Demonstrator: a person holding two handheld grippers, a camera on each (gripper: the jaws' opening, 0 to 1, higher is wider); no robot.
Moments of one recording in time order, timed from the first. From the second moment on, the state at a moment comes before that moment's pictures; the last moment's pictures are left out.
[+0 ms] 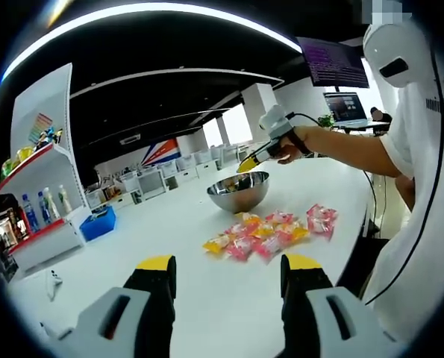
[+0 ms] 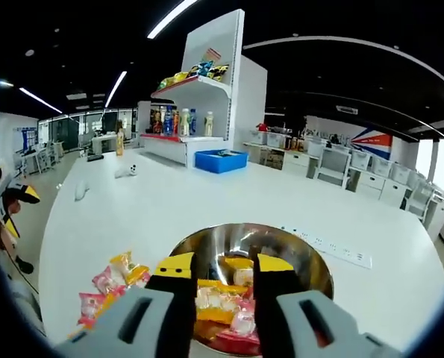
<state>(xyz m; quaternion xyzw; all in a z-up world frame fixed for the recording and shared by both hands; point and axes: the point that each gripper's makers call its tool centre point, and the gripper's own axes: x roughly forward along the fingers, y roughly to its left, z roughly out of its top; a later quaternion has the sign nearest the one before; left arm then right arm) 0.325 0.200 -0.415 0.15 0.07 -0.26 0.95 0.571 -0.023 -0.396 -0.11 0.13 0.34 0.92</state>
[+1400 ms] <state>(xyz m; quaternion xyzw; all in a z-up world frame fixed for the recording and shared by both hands) 0.329 0.191 -0.417 0.15 0.06 -0.28 0.95 0.540 -0.067 -0.374 -0.11 0.10 0.34 0.93</state>
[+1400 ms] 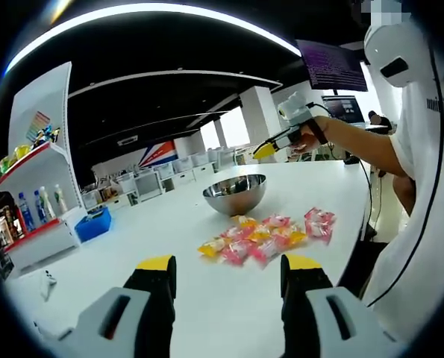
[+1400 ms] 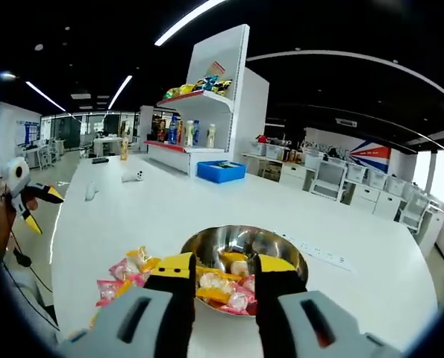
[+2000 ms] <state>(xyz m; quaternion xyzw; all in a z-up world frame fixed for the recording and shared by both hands) 0.332 0.188 -0.420 0.14 0.06 -0.28 0.95 0.513 -0.100 -0.361 -0.12 0.08 0.32 0.94</state>
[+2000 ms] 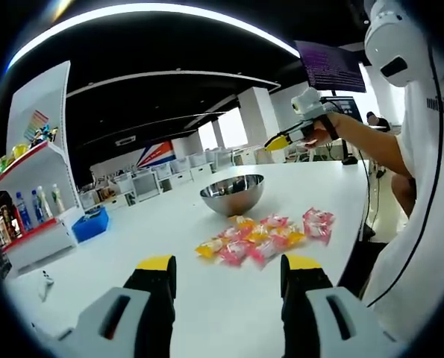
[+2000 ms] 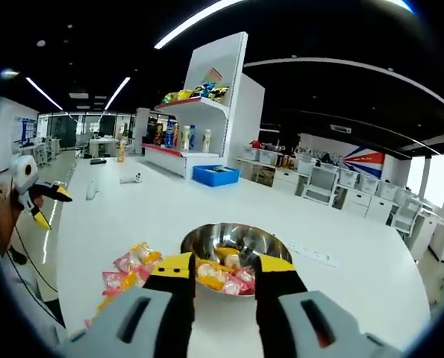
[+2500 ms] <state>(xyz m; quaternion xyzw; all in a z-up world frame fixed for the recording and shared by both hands) 0.328 0.185 -0.417 0.14 0.05 -0.29 0.95 0.482 -0.159 -0.367 -0.12 0.09 0.27 0.95</state>
